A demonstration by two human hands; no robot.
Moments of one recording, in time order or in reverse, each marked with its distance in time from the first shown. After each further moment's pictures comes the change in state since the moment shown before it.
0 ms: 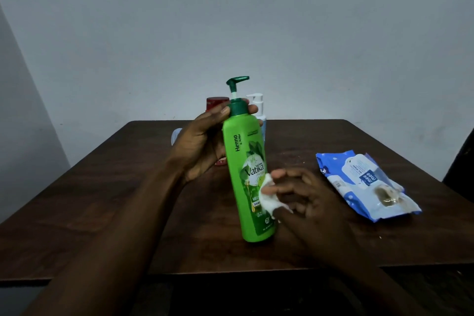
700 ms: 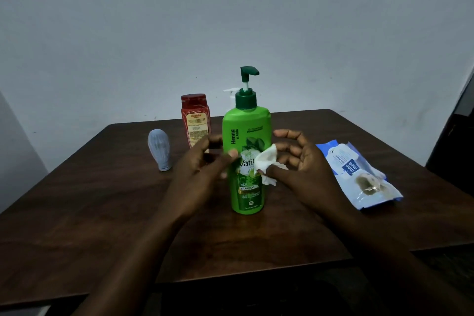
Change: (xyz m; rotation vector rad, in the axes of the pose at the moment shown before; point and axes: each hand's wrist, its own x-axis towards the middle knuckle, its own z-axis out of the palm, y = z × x) left_hand -0.050 -0.040 0.041 0.661 0.240 0.149; right_hand 0.051 0.009 -0.029 0.134 0.185 0.201
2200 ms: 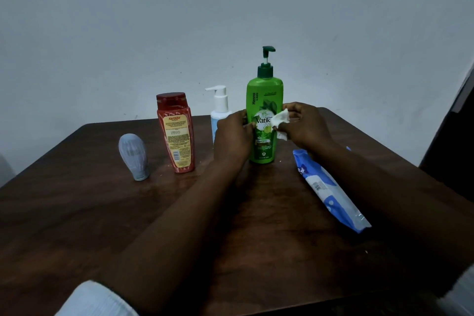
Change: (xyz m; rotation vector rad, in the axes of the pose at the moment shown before) left_hand 0.149 -0.060 0.084 0.458 0.231 -0.028; right_hand 0.150 0.046 -0.056 -0.475 0.194 0.066
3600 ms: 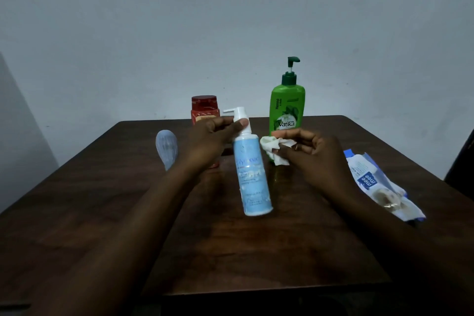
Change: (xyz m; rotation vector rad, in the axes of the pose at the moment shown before) left_hand -0.044 0.001 -0.119 -0.418 -0.186 -0.134; right_hand -0.115 -0.056 0.001 0.315 -0.182 -0.165
